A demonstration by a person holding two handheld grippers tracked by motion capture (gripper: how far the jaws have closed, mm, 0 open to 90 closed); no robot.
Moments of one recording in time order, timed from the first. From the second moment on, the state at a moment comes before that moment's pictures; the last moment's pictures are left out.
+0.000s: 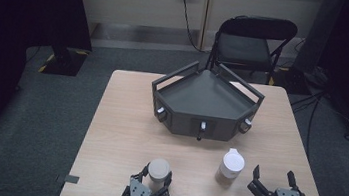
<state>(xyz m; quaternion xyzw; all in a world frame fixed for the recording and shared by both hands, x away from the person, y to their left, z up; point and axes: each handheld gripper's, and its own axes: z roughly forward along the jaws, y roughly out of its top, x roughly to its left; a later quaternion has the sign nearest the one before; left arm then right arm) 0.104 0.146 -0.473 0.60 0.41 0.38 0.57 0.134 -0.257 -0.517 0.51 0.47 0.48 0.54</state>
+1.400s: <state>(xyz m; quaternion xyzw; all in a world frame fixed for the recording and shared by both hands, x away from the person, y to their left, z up) 0.189 0.167 -0.375 0.62 0.32 0.34 0.63 0.134 -0.258 -0.517 0.51 0.47 0.48 0.53</state>
